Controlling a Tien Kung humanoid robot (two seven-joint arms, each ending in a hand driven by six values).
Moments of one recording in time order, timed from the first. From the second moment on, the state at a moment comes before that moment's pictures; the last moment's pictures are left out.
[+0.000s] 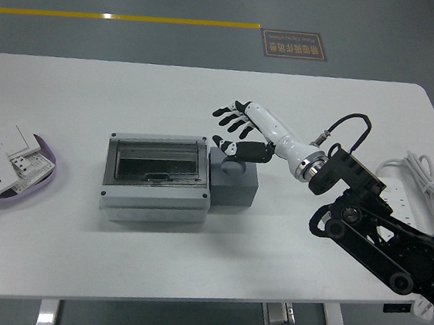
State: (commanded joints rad) left arm 0.04 0.13 -1.32 -0.18 1.20 -0.10 0.15; right arm 0.50 -0.31 0.82 1.49 -1.60 -0.13 -0.19
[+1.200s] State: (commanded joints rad) left arm 0.17 0.14 -1.22 -0.18 1.11 -0.10 0.16; right arm 0.03 -0.14 1.45 1.43 -1.28 -0.21 0.23
